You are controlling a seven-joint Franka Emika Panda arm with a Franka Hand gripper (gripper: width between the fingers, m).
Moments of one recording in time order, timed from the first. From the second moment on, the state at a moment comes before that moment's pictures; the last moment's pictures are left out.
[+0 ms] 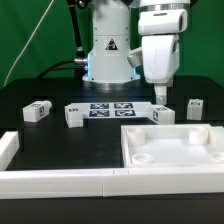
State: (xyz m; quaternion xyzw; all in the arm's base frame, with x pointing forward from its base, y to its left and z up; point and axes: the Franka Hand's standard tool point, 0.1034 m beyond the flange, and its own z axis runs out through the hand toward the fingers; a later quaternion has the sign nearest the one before) arm 0.444 0.069 0.058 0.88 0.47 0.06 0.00
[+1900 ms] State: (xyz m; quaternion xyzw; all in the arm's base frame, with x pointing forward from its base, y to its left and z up) arm 0.394 0.126 0.040 0.96 -0.28 0.02 -0.06
